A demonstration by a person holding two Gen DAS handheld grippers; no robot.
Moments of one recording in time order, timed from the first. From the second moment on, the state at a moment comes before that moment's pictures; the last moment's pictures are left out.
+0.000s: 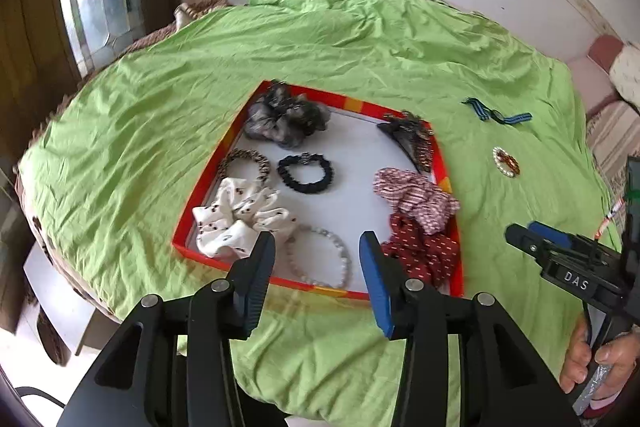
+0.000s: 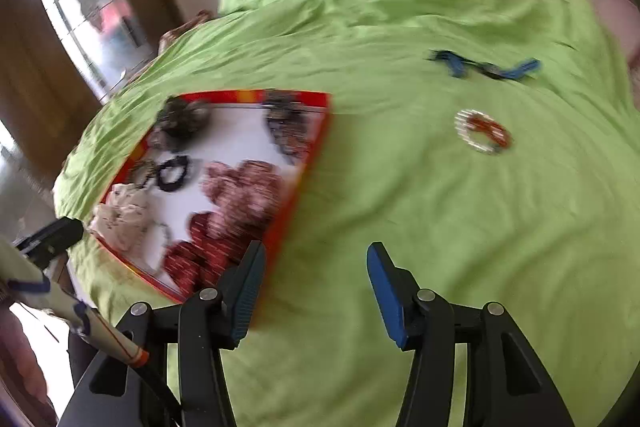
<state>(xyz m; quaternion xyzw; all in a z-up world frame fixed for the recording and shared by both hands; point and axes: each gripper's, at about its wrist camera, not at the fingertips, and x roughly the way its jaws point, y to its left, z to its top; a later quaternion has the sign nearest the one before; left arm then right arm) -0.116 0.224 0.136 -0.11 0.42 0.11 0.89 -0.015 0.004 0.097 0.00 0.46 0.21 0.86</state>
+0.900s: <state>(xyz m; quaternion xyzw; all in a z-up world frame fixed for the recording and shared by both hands) -0.076 0.074 0.127 -0.05 0.47 -0.02 0.88 0.005 -0.164 0.065 0.07 0.45 0.10 0.89</state>
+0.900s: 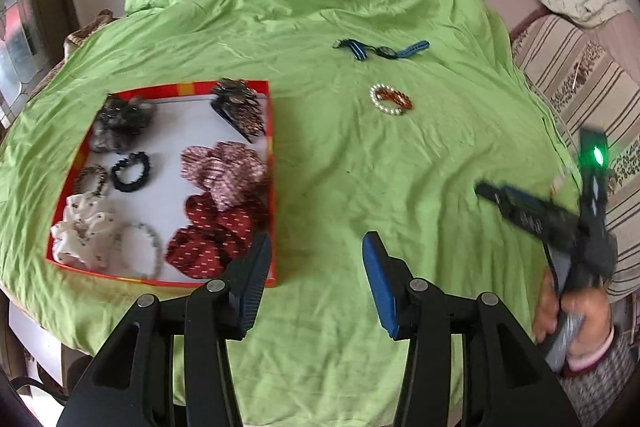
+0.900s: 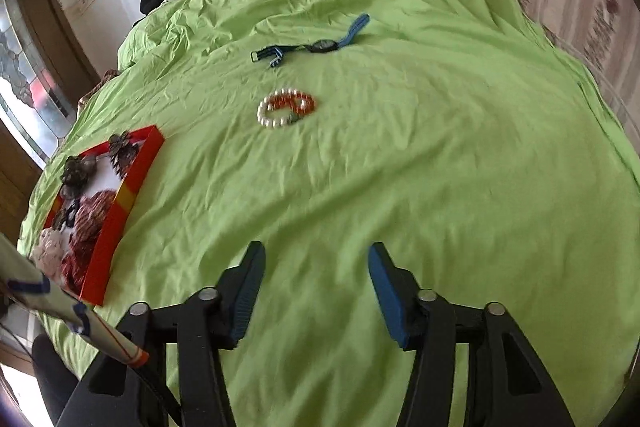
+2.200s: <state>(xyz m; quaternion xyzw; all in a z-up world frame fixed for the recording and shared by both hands) 0.041 0.033 0.089 -0.08 0.51 -0.06 0.85 0.045 -0.225 0.023 0.15 0.45 0.08 0.87</state>
